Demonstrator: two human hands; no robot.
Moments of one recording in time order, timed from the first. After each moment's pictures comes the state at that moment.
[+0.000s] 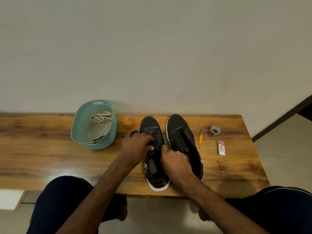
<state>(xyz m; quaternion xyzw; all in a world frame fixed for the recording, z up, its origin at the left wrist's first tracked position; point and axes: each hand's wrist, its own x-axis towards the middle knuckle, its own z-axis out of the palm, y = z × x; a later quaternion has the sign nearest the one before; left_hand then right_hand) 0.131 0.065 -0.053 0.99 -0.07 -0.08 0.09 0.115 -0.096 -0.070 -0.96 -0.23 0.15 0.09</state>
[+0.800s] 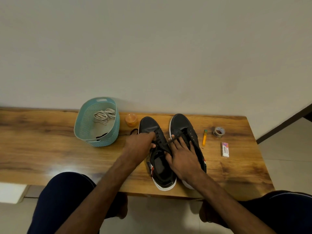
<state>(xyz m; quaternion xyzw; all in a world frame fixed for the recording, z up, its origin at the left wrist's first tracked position) 0.133 0.066 -0.055 0.99 -0.05 -0.08 0.08 0.133 -0.115 -0.111 -0.97 -0.20 0.12 0.09</state>
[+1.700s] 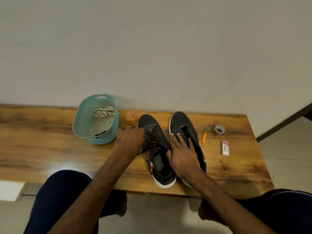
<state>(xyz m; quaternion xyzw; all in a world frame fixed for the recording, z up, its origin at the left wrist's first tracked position) 0.131 0.080 -0.049 1.00 -0.02 -0.06 -0.06 0.132 -0.112 -0.107 -0.97 -0.19 0.14 0.07</state>
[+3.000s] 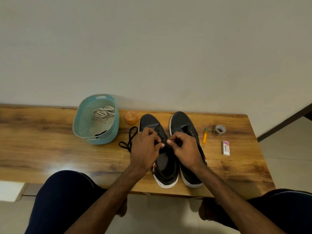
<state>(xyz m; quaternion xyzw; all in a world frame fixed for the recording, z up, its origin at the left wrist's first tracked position) 0.117 0.042 -0.089 0.97 0.03 0.05 0.25 0.151 -0.118 -0.106 -0.87 -0.12 0.04 0.49</state>
